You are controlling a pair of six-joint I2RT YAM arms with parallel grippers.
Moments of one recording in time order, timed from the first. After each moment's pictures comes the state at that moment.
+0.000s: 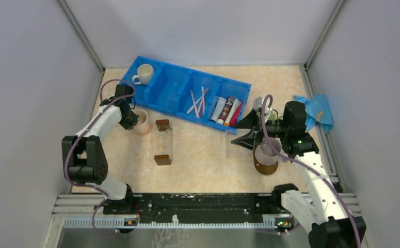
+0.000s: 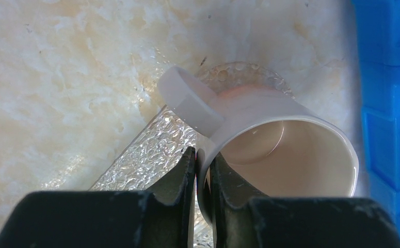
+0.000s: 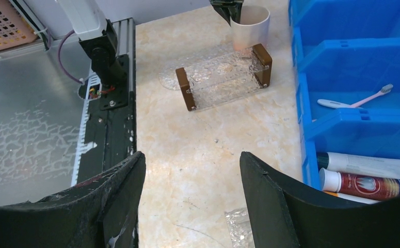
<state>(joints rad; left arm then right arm) -0.05 1.57 1.11 -0.70 -0.33 -0.86 0.16 0.85 0.75 -0.20 -1.24 -0.16</state>
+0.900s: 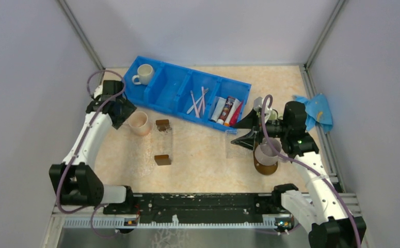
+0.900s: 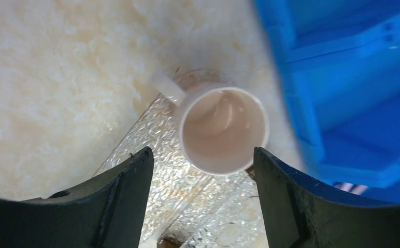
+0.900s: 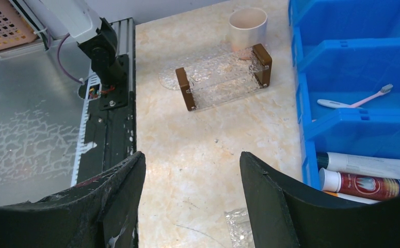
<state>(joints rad) -0.05 1.37 1.15 -0.77 -0.33 -0.86 0.16 0.85 0.75 -0.20 -1.24 -0.16</state>
